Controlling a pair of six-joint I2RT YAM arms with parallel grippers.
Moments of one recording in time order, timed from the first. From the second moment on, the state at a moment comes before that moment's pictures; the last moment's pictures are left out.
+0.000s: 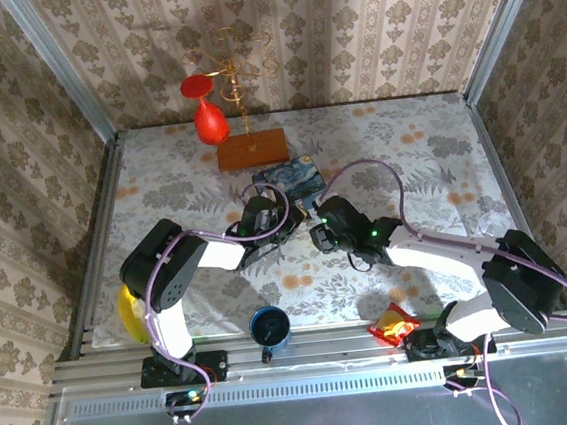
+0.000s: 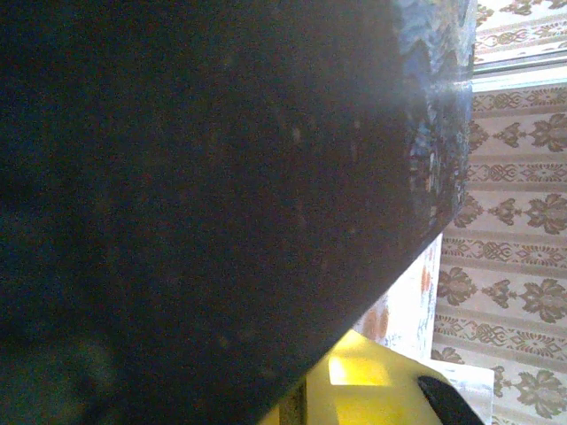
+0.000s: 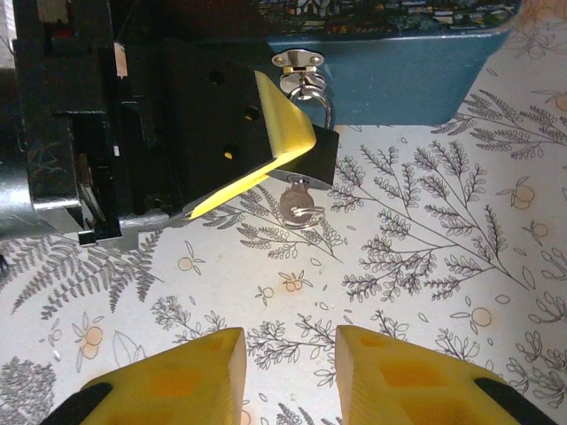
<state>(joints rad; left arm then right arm) -0.72 1.85 0.75 0.61 0.22 -1.26 0.78 1.41 0.82 -0.24 0.21 0.39</state>
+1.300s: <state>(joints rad) -0.72 1.84 0.77 0.55 0.26 -1.25 0.79 1.69 1.00 -0.28 0.30 0.31</state>
